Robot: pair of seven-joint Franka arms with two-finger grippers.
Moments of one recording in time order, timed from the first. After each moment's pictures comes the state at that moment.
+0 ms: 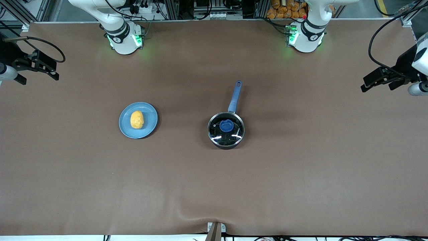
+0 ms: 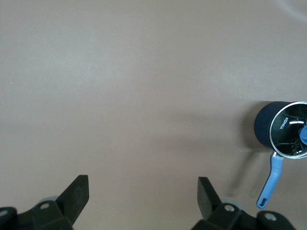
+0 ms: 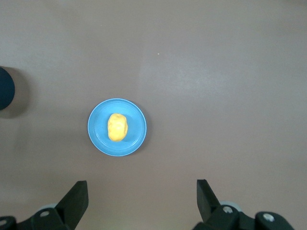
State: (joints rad) left arm -0.06 -0.05 0.03 -1.65 -0.07 1.62 -0.14; right arm 0.00 -0.04 0.05 -1.51 0.00 1.48 -0.10
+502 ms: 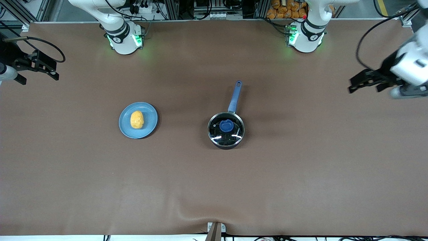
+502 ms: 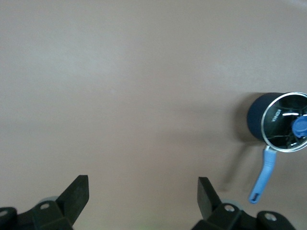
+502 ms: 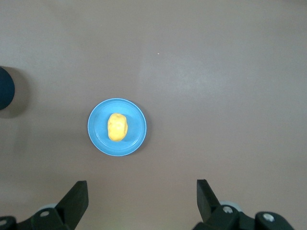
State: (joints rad) left arm -0.09 -0.01 -0.06 -1.65 -0.07 1.63 -0.24; right arm 0.00 -0.04 0.05 -1.51 0.00 1.48 -0.10
